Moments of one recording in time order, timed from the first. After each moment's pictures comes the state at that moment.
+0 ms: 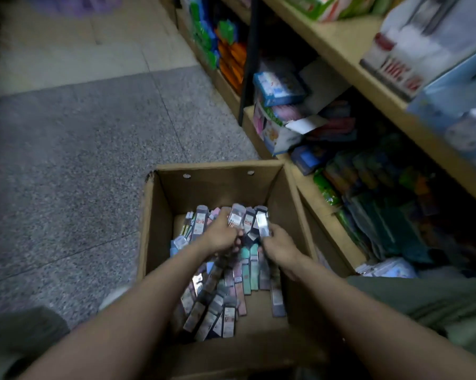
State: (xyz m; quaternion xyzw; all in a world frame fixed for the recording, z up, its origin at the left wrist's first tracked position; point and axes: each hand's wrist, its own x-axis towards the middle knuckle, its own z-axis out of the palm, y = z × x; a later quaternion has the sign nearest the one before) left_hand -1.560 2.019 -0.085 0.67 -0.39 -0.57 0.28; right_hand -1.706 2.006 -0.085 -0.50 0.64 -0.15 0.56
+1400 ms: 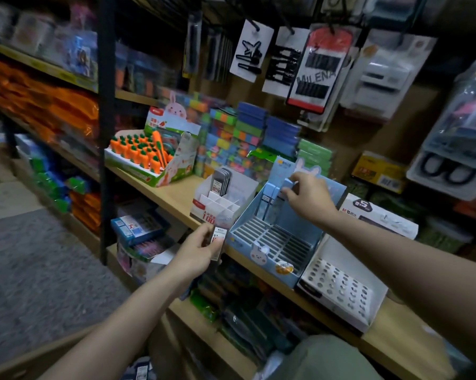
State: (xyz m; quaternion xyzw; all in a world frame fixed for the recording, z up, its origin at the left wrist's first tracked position) left_hand -1.691 1.882 0.113 0.35 -0.59 -0.57 0.45; right_hand -1.907 1.900 0.259 -0.63 0.72 -0.27 -0.08
